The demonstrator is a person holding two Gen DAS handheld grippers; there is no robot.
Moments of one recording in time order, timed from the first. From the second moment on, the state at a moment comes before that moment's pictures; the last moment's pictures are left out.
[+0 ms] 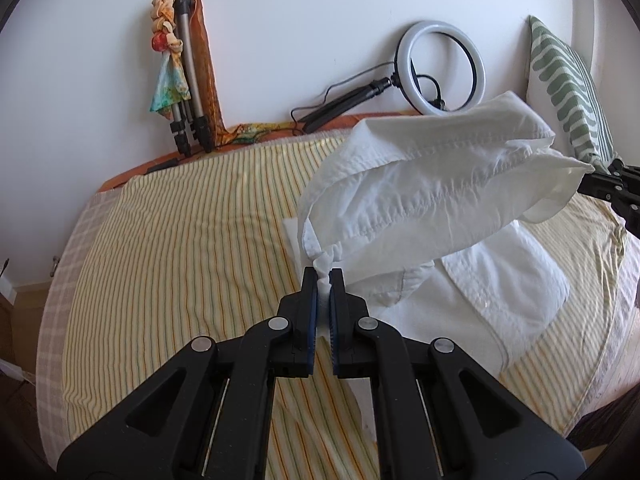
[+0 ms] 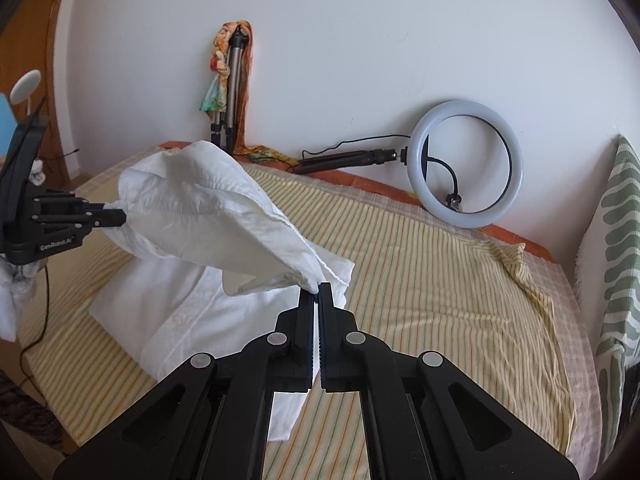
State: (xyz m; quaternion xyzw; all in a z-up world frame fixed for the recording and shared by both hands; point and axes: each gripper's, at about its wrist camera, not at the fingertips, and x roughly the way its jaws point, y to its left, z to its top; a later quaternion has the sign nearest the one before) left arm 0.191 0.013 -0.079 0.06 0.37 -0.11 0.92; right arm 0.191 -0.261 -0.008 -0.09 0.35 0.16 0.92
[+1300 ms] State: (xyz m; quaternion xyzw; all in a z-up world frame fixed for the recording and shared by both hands) left arm 0.155 0.090 -0.081 -0.15 0.44 -0.12 0.88; right arm 0.188 -0.320 -0.060 0.16 0.48 0.23 0.83
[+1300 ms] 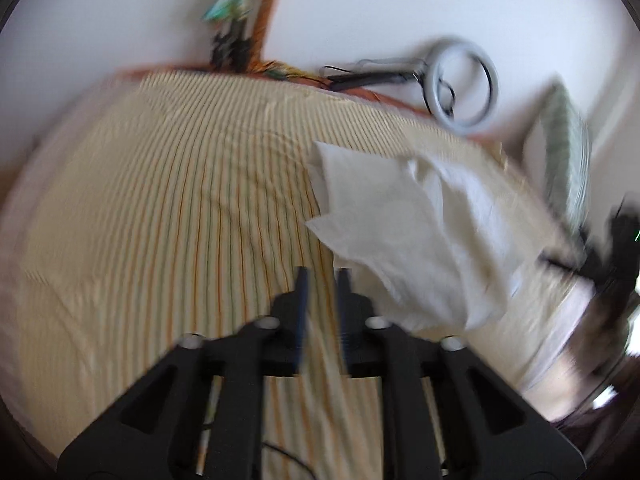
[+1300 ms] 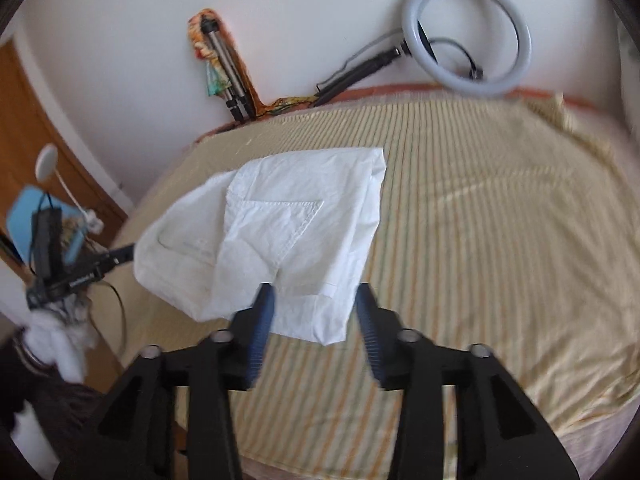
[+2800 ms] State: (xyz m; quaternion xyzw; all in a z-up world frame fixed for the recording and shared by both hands) left arm 0.154 0.040 -0.090 -0.13 0.49 -0.14 0.85; right arm 0.189 -0.310 -0.067 0.15 0.53 0.21 0.80
